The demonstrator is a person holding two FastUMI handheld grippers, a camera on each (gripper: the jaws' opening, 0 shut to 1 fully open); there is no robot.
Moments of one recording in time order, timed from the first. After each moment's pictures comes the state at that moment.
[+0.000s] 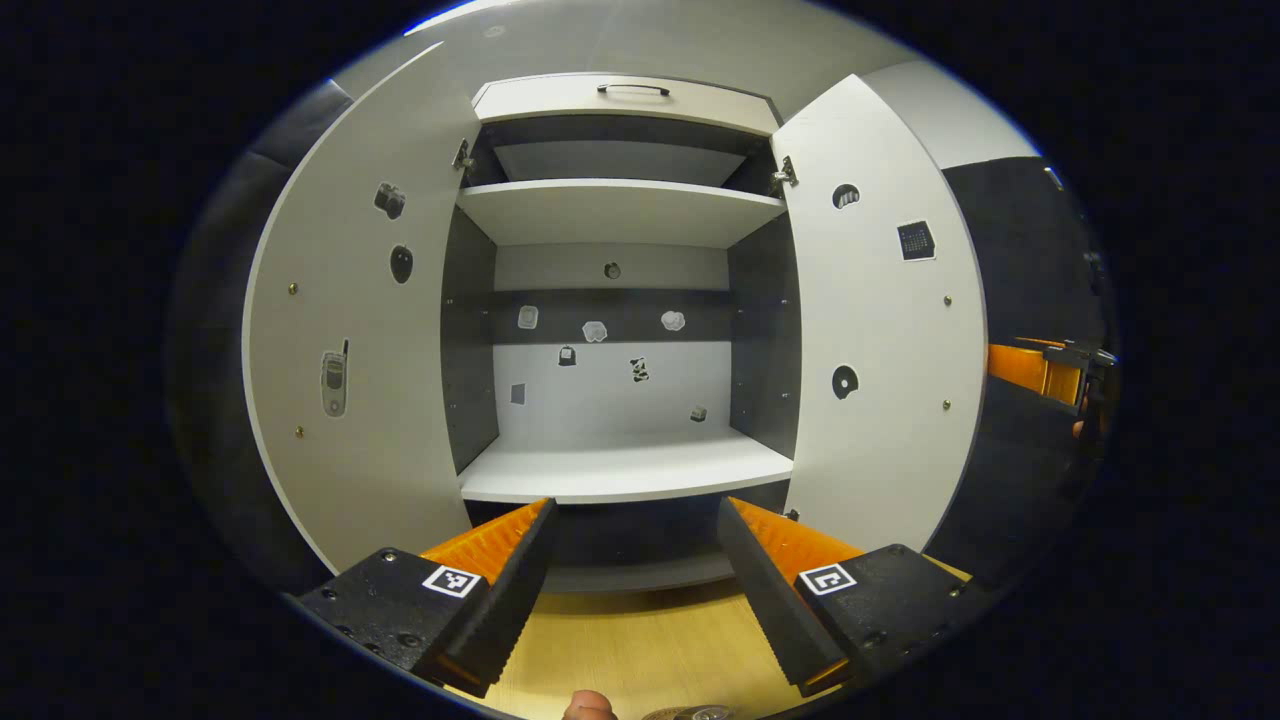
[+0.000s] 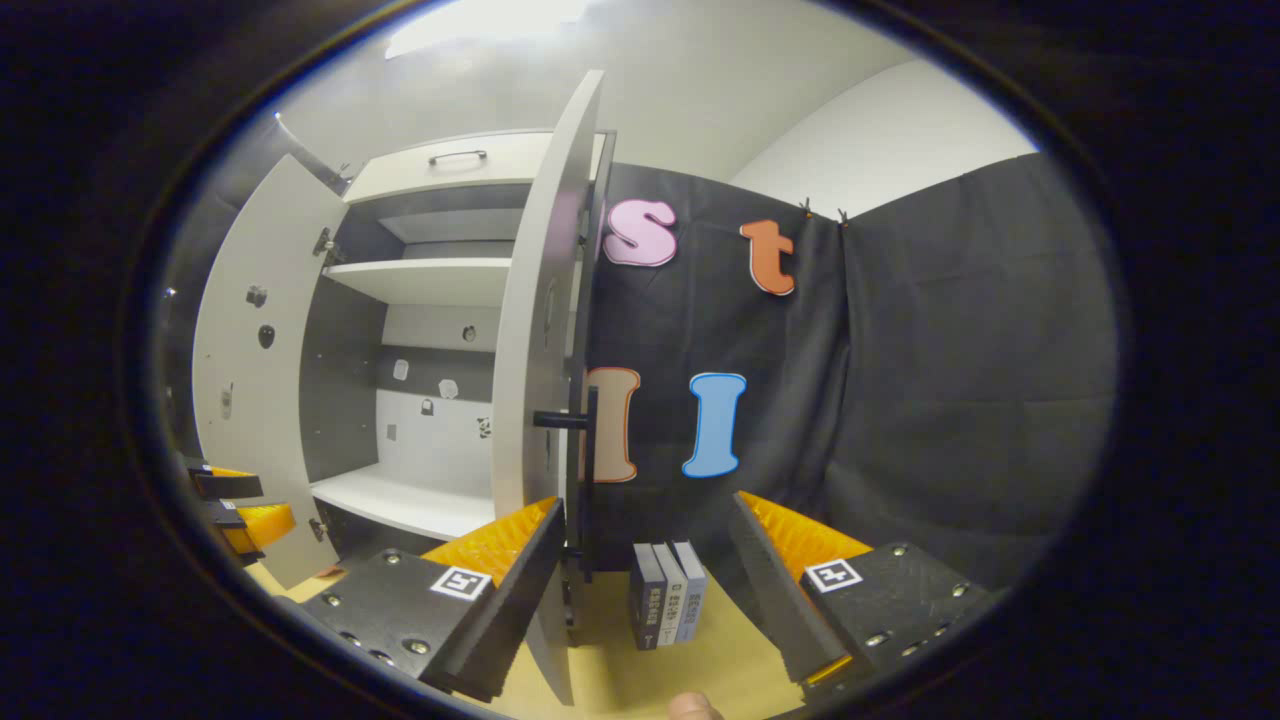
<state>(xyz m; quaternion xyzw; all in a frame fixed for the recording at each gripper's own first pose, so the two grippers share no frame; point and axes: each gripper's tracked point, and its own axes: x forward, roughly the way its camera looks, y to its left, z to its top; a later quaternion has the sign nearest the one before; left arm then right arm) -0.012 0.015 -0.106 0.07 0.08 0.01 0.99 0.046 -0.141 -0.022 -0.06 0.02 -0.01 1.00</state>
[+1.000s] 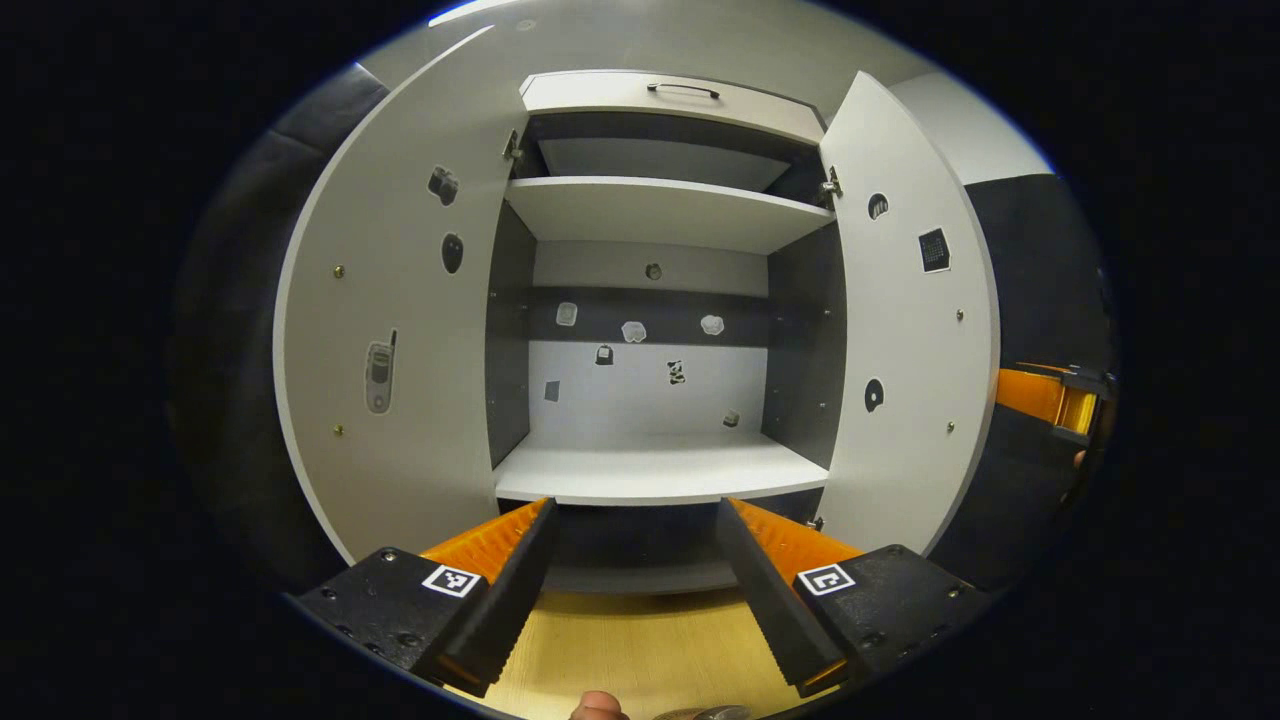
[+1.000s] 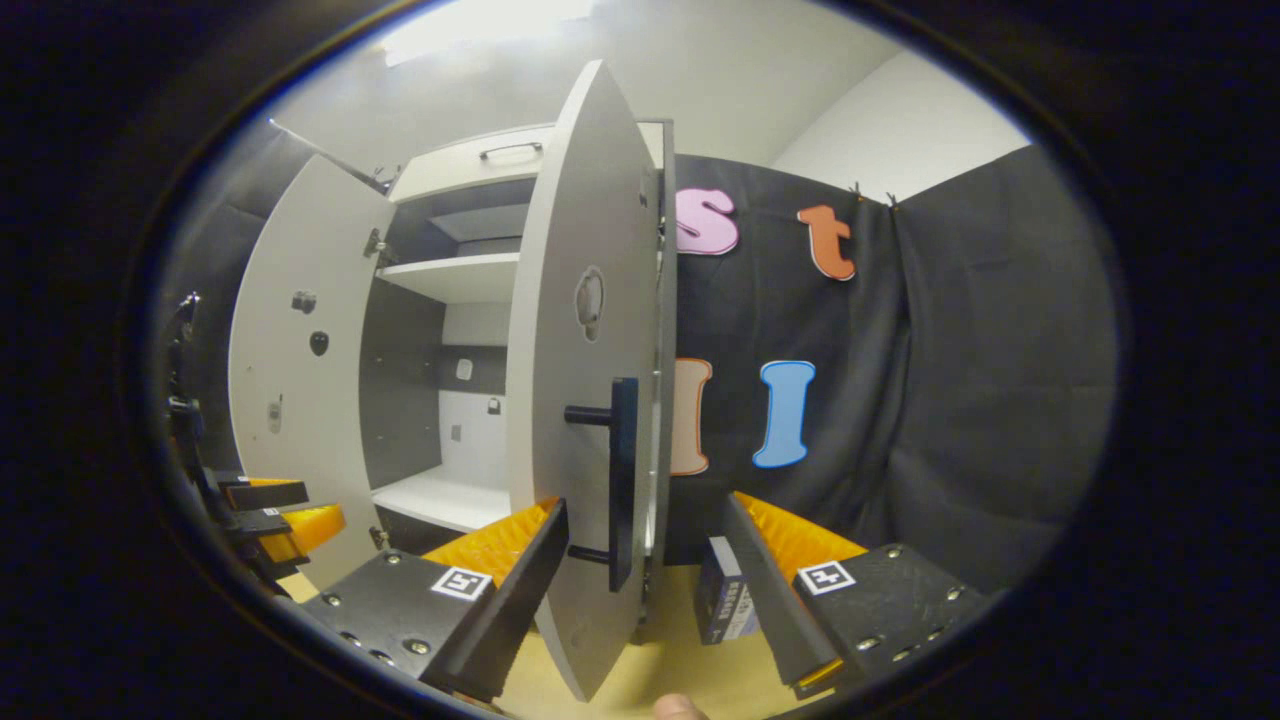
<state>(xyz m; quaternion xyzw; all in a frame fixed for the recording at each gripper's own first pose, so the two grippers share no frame) -0.014 0.048 -0.096 0.04 0.07 0.05 1.00 0.053 -0.058 -0.034 -0.03 0.04 0.06 1.00</state>
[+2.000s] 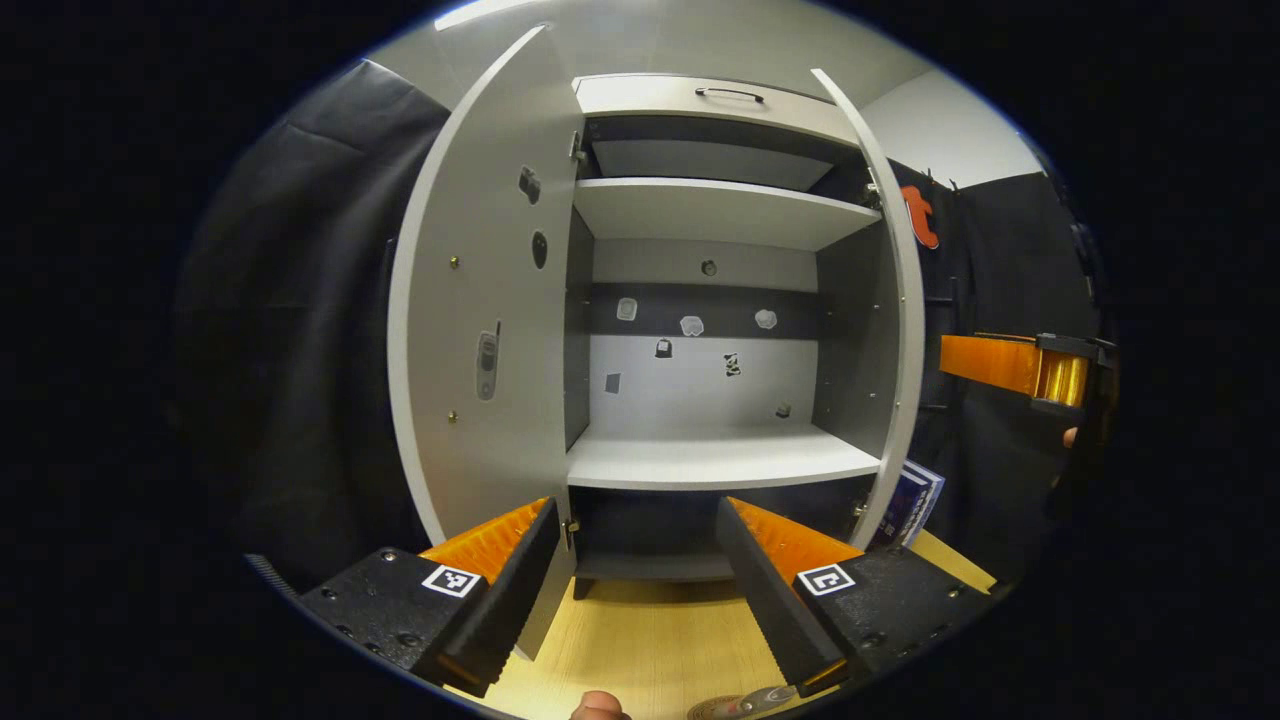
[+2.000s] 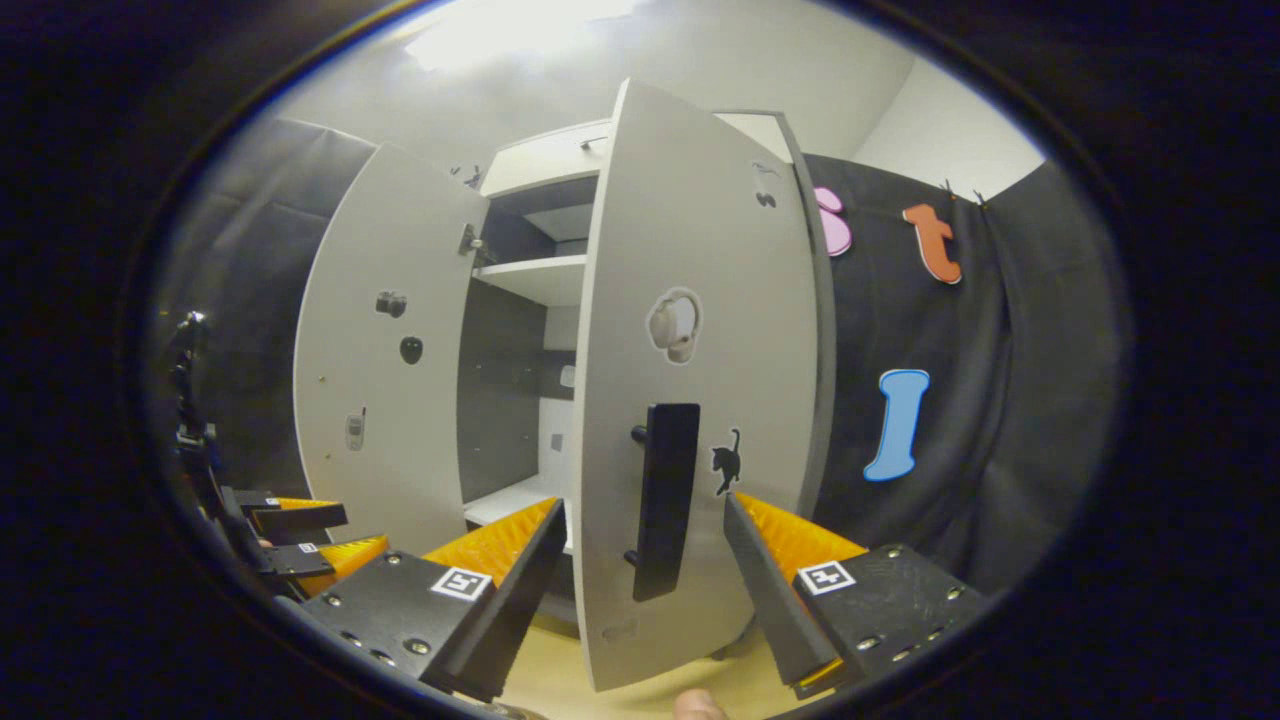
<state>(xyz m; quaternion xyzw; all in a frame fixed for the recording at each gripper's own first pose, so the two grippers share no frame) -0.049 0.102 -0.094 0.05 0.08 0.11 0.99 0.066 0.071 -0.034 -0.03 0.04 0.19 0.98</state>
